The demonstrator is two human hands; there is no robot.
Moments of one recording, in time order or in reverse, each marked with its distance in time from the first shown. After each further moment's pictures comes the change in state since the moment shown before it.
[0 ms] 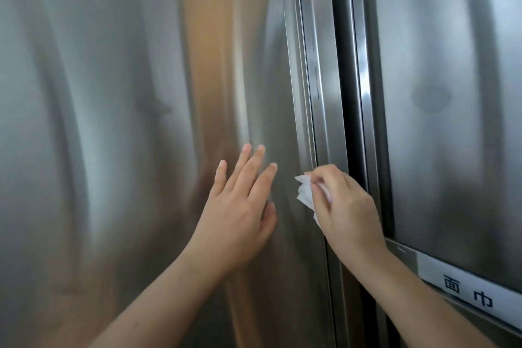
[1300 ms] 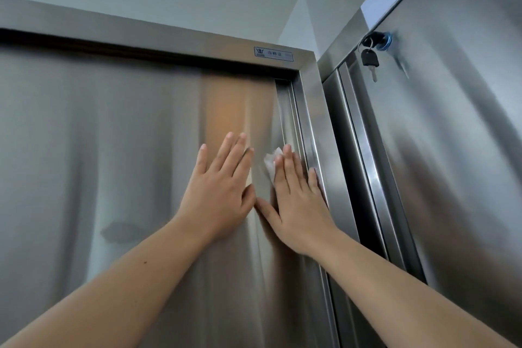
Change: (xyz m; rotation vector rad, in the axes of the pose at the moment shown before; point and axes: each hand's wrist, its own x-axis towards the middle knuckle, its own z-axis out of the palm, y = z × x) left_hand 0.176 -0.089 0.009 0.536 0.065 -0.038; right_hand 0.183 0.049 0.080 -0.274 -0.194 -0.197
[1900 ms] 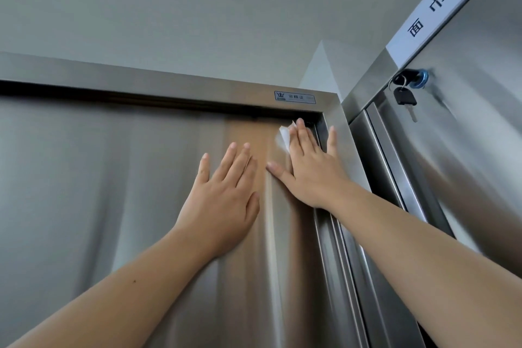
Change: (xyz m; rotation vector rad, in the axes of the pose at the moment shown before) left_hand 0.043 -0.033 -0.010 0.129 0.165 0.001; right_hand 0.130 0.024 -0.036 -0.205 0.147 -0.018
